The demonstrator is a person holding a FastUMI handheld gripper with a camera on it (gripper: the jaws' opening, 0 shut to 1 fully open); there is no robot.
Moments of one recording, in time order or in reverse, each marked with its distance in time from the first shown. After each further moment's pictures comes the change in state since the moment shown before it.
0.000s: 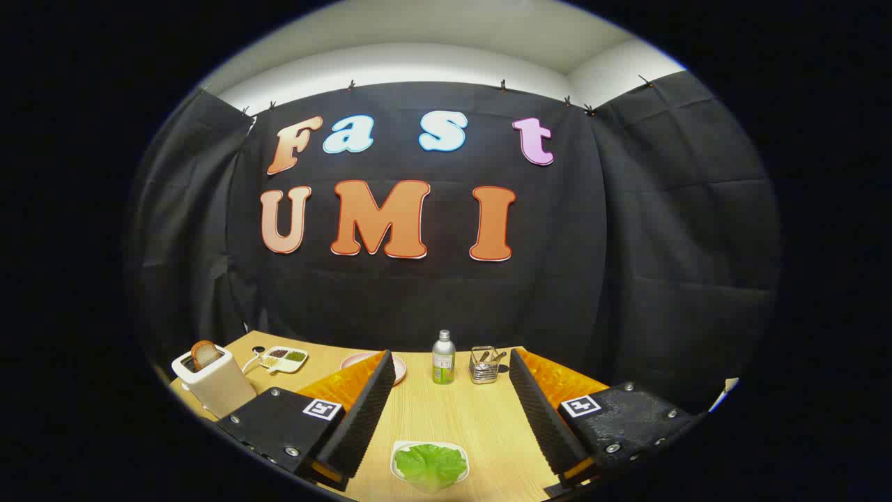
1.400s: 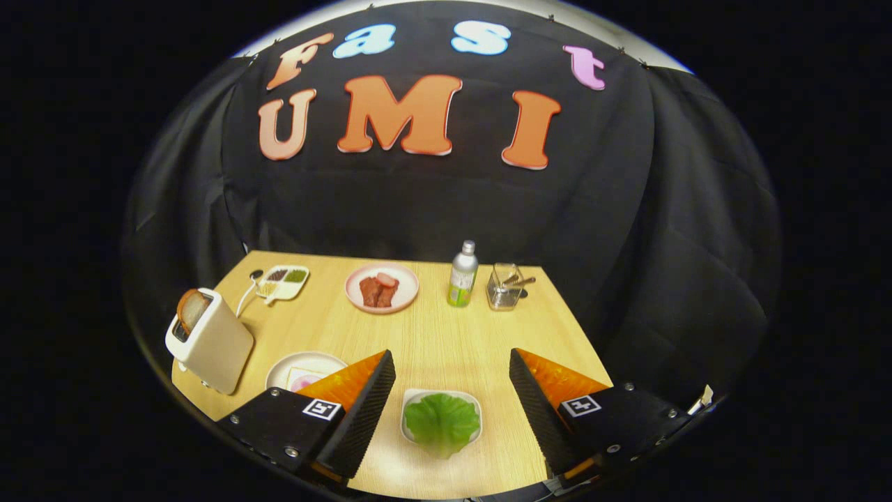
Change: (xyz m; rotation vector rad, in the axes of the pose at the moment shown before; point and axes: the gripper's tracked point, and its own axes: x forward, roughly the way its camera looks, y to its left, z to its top) arm 0.041 0.045 -0.103 -0.129 0.602 0.056
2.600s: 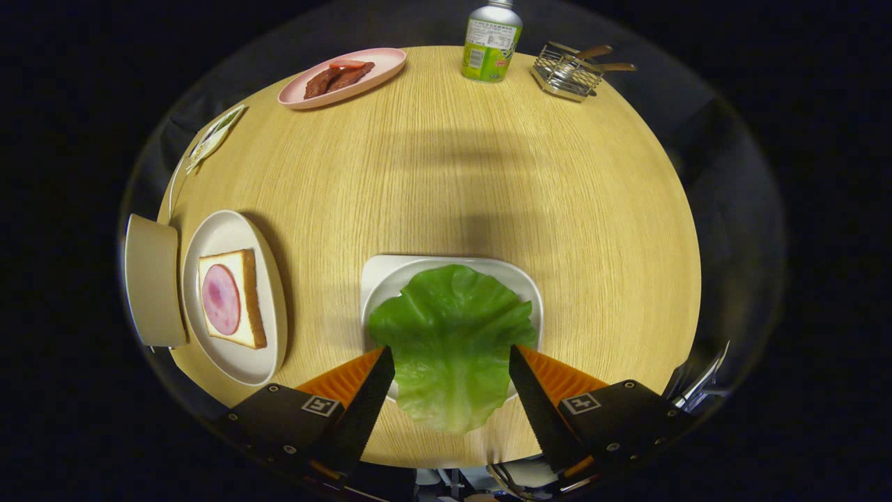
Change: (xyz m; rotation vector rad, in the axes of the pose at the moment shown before) arm 0.128 0.016 -0.202 -0.012 0.795 0.058
